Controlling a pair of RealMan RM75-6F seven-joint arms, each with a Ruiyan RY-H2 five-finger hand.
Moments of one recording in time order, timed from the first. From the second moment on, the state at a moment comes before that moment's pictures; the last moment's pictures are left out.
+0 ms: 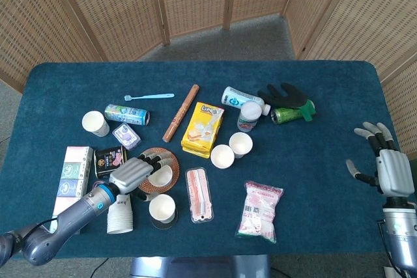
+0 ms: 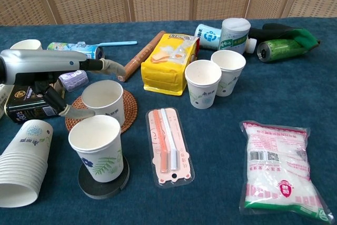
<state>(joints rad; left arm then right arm) -0.73 -1.23 -0.06 -1.79 1.28 0.73 0.07 0.23 -1.13 0.15 -1.61 -1.33 1.43 0.21</state>
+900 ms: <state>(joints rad) -0.74 -1.30 -0.05 -1.72 1.31 0.77 0.06 0.20 -1.11 0.17 -1.60 -1.35 1.42 0.25</state>
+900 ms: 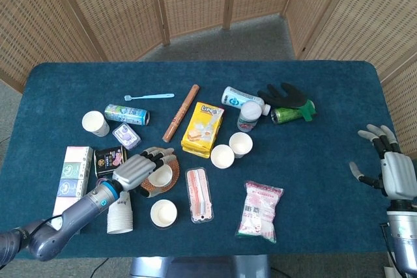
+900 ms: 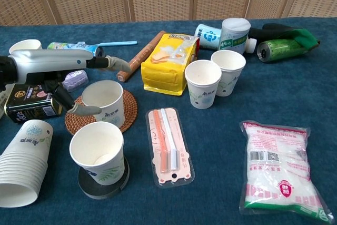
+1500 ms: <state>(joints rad) -0.74 -1.34 -0.05 -1.68 1.28 0.80 0.08 0.18 -1.11 0.18 -1.61 -1.34 1.41 0.28</state>
